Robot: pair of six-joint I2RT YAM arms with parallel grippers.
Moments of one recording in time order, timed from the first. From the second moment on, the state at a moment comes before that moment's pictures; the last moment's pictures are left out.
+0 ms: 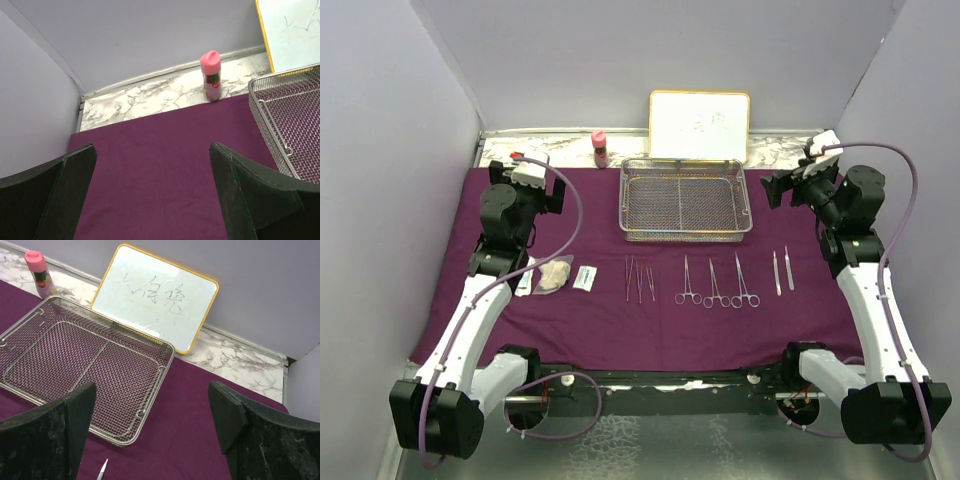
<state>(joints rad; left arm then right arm) -0.17 0.96 0.82 0.09 -0.08 0.22 -0.03 1.01 0.96 -0.06 -0.39 -0.23</state>
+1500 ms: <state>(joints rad) -0.15 0.90 0.82 -0.01 -0.11 0.18 -0.08 0.97 0.95 -0.06 -0.41 -0.23</state>
